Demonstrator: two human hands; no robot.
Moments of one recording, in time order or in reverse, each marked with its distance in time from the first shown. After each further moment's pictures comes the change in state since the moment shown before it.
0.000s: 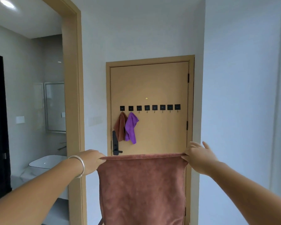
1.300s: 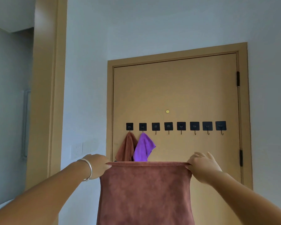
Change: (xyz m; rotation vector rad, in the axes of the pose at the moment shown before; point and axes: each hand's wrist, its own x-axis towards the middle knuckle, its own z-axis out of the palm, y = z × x) left_hand 0.533 -0.210 0.052 0.068 0.066 -0.007; right_hand 0.575 -0.043 0.160 0.042 0.050 0.040
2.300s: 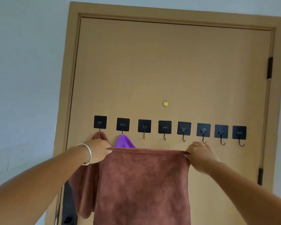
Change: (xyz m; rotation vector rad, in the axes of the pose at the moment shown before) left_hand 0.426 -0.039 0.102 -0.114 0.070 0.220; right_hand 0.332 0.059 0.113 -0.157 0.100 0.188
